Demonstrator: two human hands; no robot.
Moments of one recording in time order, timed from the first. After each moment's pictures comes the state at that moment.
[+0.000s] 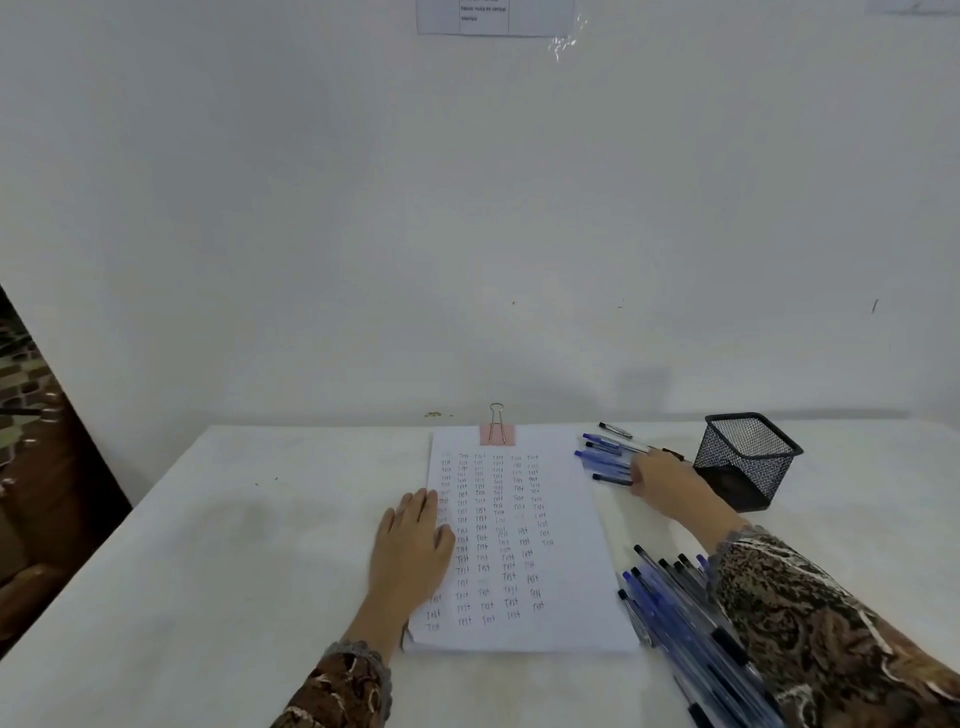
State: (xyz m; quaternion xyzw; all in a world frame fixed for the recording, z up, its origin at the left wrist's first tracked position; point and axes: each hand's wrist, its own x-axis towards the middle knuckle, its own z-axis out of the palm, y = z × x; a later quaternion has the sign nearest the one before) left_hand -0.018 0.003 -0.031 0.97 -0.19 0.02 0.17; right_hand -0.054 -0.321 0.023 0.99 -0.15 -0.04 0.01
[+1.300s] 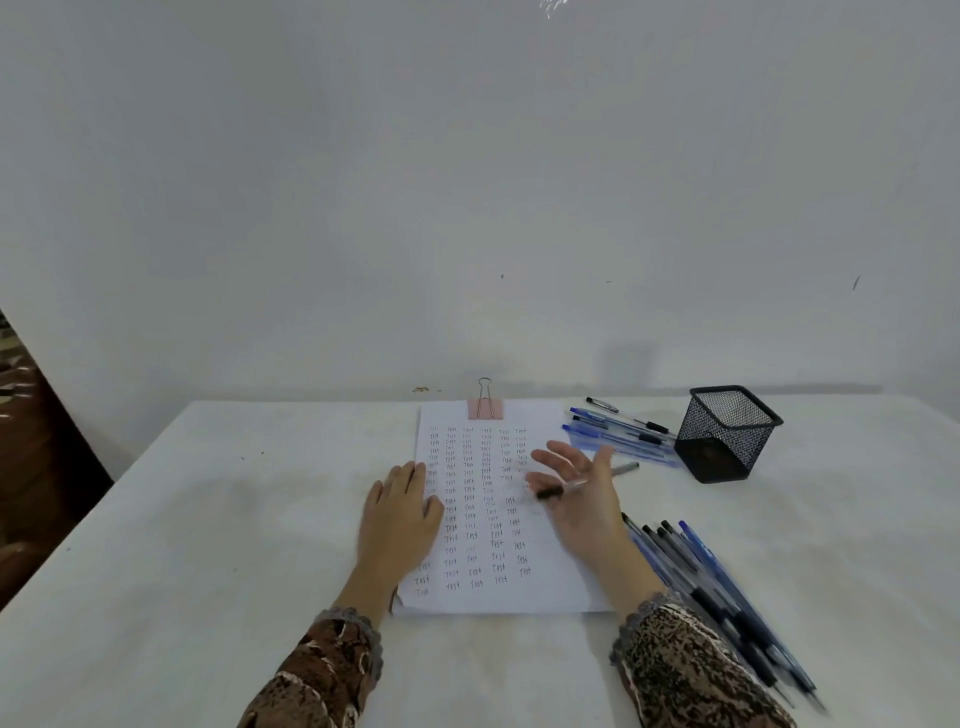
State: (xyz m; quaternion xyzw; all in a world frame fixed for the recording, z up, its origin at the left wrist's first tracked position) left_hand -0.022 0.003 -0.027 0.97 -0.19 0.03 0.17; right_hand -0.087 -0.197 0.005 0.35 -0.15 0.13 -0.91
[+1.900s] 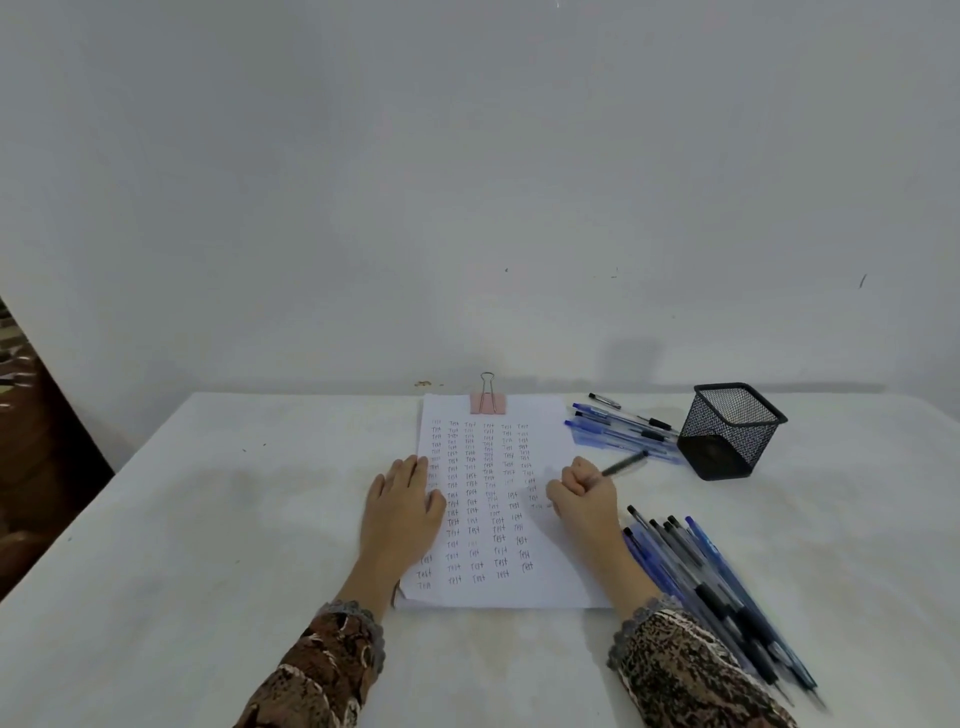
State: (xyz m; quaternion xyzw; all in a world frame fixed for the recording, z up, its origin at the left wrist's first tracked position) left_hand -0.022 0.003 -0.028 0.96 -0.19 0.03 0.18; right_hand -0.092 -0.196 -0.015 0.69 -0.15 0.23 -0.67
